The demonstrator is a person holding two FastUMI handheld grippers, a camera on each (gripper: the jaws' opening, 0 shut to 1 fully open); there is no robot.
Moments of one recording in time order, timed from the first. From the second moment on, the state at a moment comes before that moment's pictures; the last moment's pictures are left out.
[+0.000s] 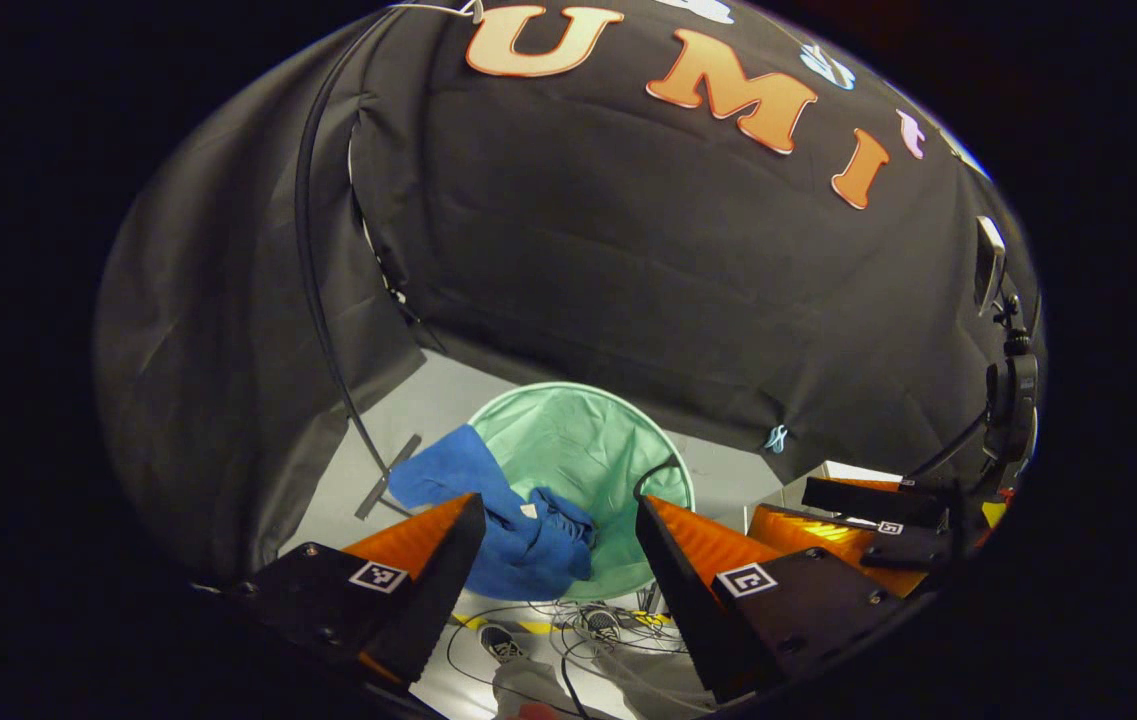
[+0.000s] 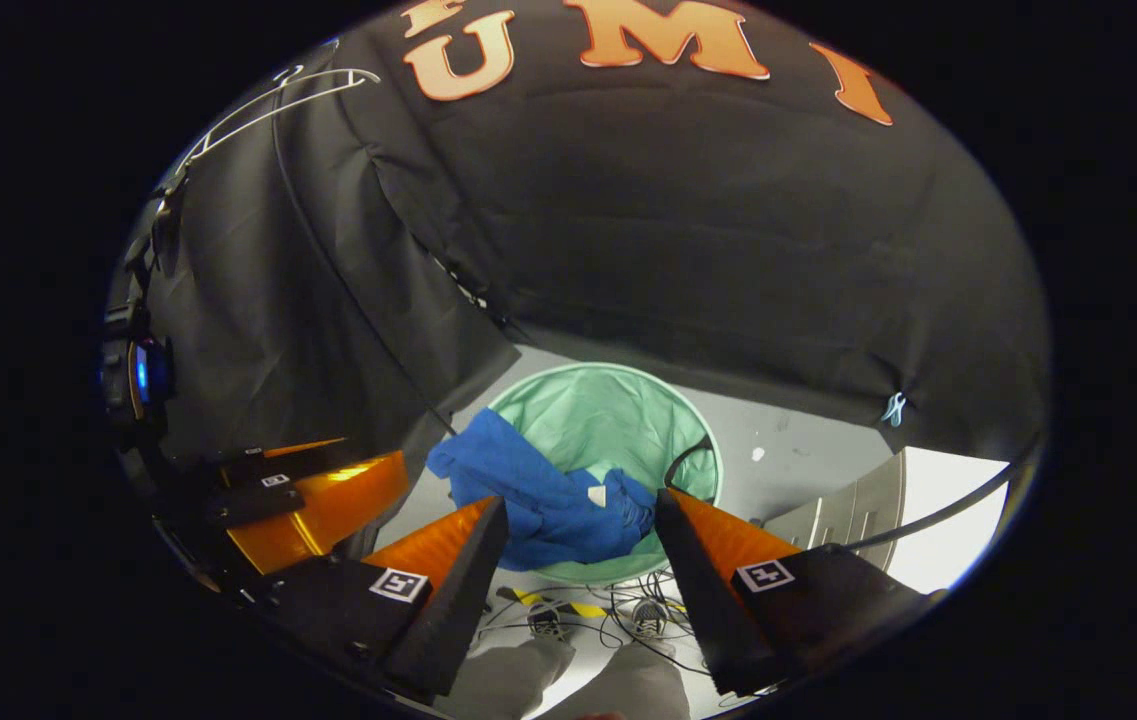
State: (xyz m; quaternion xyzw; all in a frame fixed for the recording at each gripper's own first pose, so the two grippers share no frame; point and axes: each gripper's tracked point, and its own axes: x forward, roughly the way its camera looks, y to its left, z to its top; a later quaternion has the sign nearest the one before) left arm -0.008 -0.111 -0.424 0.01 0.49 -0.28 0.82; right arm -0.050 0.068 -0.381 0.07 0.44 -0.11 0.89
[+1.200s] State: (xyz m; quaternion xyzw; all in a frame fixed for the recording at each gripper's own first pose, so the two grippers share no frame) left arm -0.044 -0.131 -0.033 -0.07 0.09 -0.25 0.96; right arm -0.191 0.032 -0.019 -0.02 0.09 -0.07 0.99
